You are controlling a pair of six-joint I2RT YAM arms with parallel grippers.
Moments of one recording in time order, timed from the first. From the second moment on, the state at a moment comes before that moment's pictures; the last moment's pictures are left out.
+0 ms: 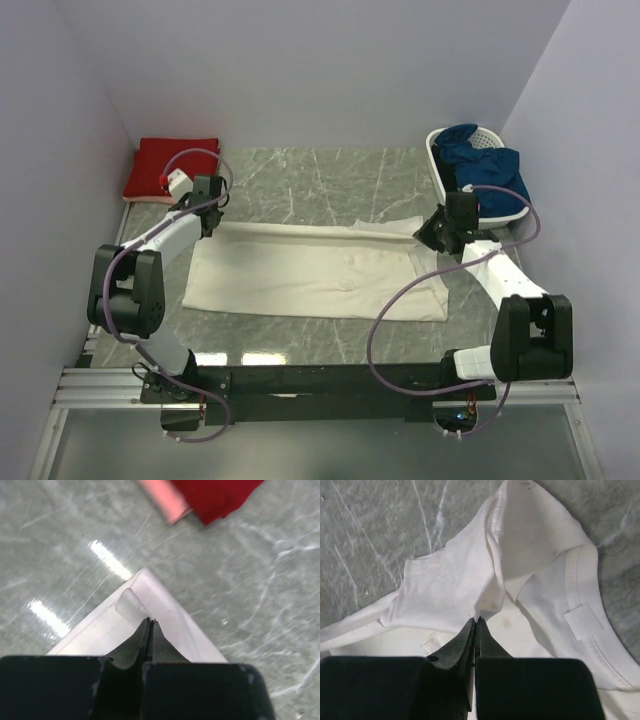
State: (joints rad) left arm -0.15 1.67 1.11 -0.29 -0.55 -0.83; right arm 0.03 1.38 0.85 -0.26 -0.07 0.70
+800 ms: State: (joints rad) left arm -0.16 1.43 0.77 -0.15 -0.54 -0.89; right arm 0.03 1.08 0.53 -0.21 -0.12 0.71
